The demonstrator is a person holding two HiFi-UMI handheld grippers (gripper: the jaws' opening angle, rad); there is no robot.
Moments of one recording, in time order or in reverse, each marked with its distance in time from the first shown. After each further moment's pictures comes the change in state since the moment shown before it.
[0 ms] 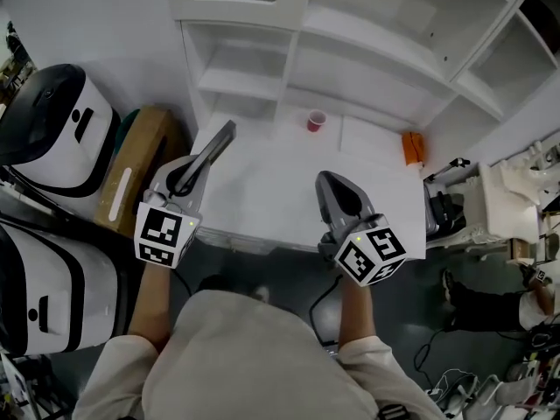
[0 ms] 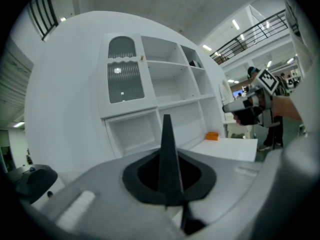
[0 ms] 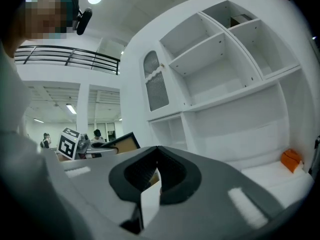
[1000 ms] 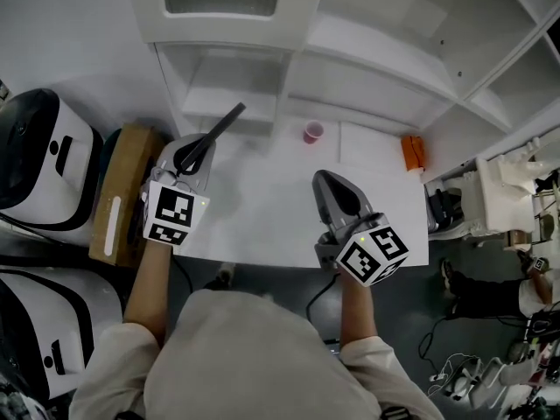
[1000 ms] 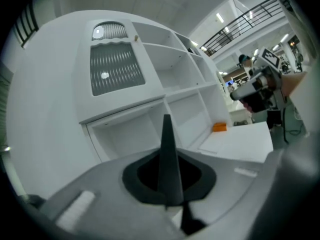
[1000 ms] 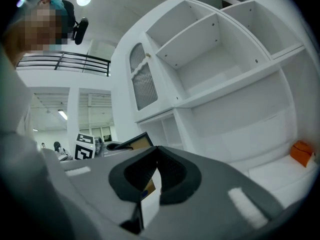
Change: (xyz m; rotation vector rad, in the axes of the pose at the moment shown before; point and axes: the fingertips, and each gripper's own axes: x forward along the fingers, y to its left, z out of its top) left arm 0.138 0.088 -0.003 0.162 -0.001 -0.054; right arm 0.103 -0.045 0.010 0.076 -0.018 -0.026
